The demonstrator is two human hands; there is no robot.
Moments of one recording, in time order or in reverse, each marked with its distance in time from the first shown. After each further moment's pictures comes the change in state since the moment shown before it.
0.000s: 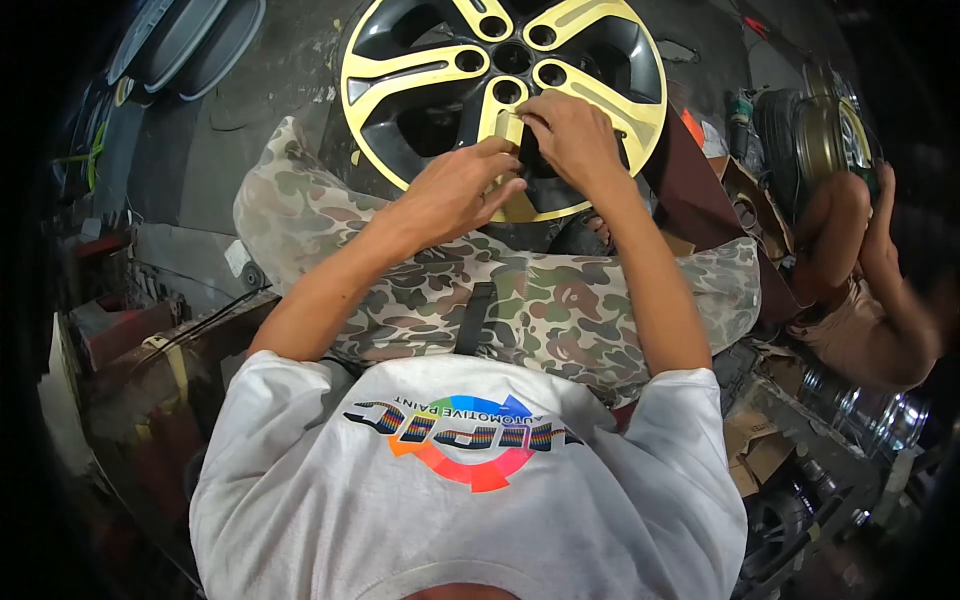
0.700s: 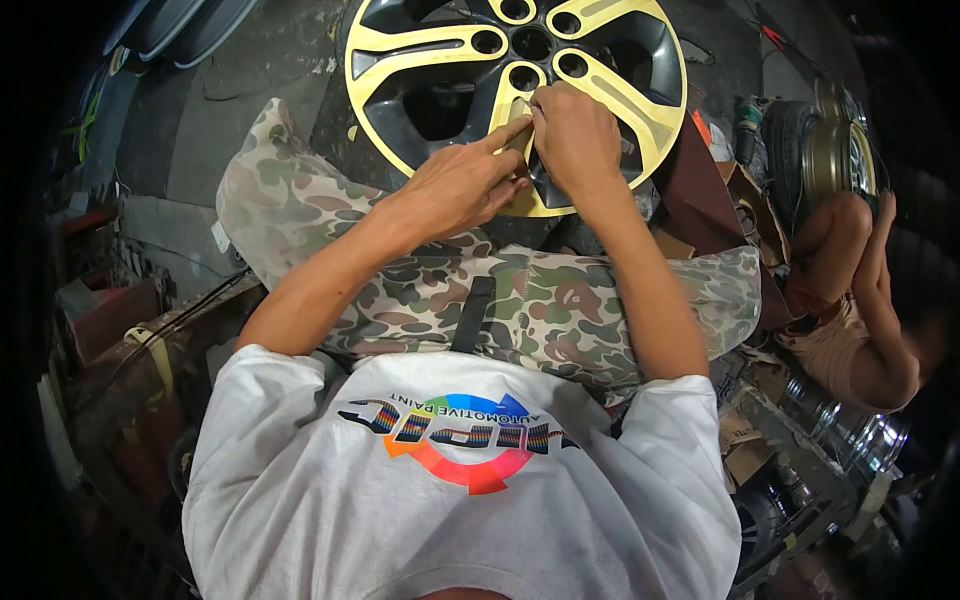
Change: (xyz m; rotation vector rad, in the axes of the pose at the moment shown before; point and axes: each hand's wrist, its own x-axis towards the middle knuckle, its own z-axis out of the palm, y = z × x) left_hand -0.004 -0.007 0.002 0.001 -0.096 -0.070; right_hand 0.004 -0.029 0.007 -0.183 -0.004 0.114
